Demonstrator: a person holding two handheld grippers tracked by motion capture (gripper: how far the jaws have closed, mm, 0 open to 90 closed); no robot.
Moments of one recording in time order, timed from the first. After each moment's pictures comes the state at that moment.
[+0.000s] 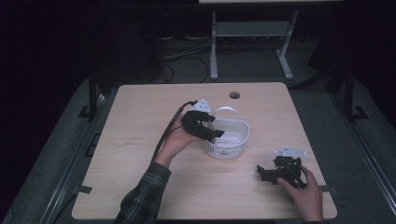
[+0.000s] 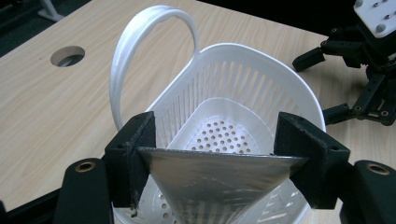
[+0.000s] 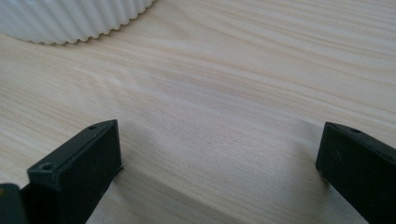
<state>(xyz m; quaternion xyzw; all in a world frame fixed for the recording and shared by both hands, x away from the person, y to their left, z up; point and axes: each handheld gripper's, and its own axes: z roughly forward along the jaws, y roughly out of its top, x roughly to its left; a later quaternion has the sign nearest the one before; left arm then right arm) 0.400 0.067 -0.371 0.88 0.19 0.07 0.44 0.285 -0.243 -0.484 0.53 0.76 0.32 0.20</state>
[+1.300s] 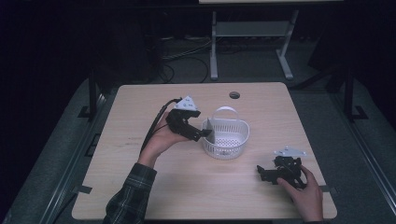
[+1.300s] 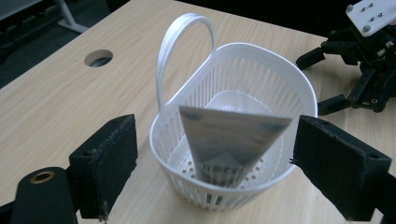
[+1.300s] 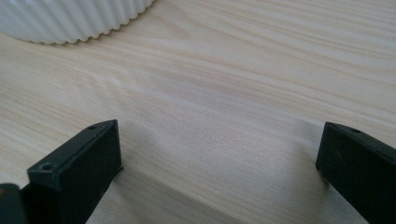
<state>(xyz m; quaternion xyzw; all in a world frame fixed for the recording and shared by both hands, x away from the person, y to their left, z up) 0.390 0.110 -0.352 0.87 0.19 0.10 0.44 0.285 -0.243 -0.483 0.53 0.76 0.32 0.20</state>
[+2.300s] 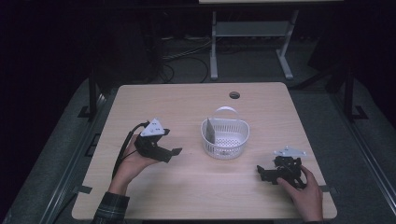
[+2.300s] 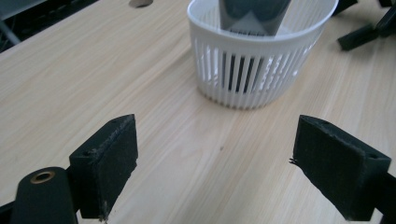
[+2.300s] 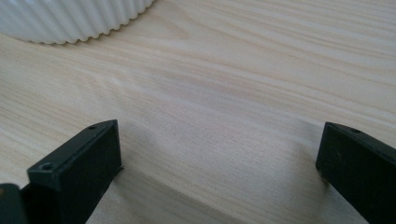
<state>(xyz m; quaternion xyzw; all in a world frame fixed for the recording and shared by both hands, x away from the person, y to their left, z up) 0.336 0.196 -0.390 0.86 0.24 0.15 0.42 0.285 -0.243 -0.484 0.53 0.76 0.32 0.20</state>
